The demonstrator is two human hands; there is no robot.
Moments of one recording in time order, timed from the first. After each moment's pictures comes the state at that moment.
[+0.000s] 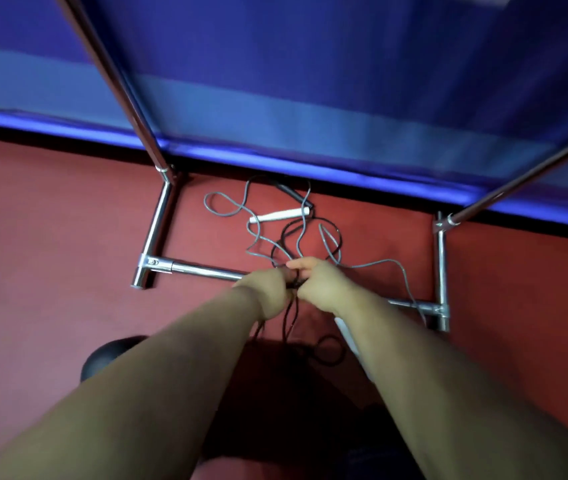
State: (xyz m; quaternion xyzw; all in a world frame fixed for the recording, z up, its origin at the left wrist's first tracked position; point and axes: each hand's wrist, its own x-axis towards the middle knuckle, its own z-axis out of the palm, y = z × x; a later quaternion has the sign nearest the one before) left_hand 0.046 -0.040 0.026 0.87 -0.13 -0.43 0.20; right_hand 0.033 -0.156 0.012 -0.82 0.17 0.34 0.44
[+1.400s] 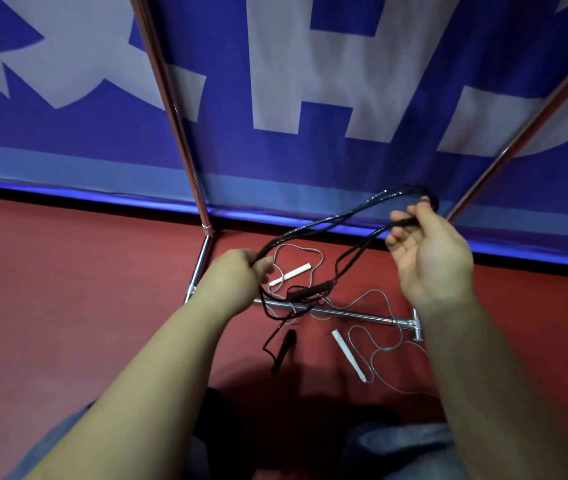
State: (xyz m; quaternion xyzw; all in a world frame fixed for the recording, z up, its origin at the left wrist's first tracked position) left_hand -0.029 0.025 0.282 0.89 0.03 -0.19 0.40; right_hand -0.050 -0.178 0.329 -0.46 0.28 -0.17 0.83
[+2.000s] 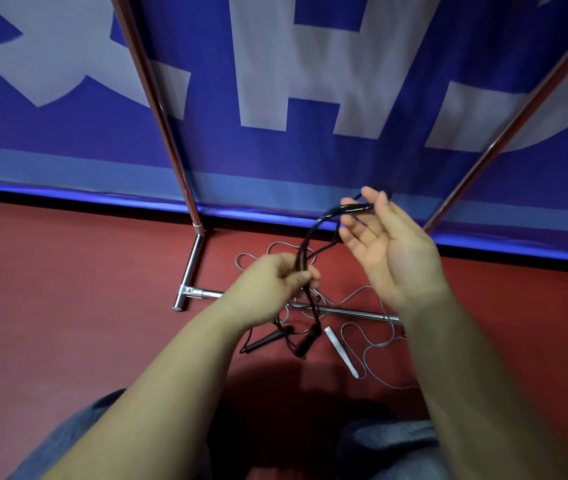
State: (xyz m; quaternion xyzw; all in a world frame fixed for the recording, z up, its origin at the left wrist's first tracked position) left_hand -0.048 -0.019 0.290 0.78 -0.09 -0.27 0.56; right_hand -0.056 -0.168 0.333 -0.45 0.19 -0.05 0.87
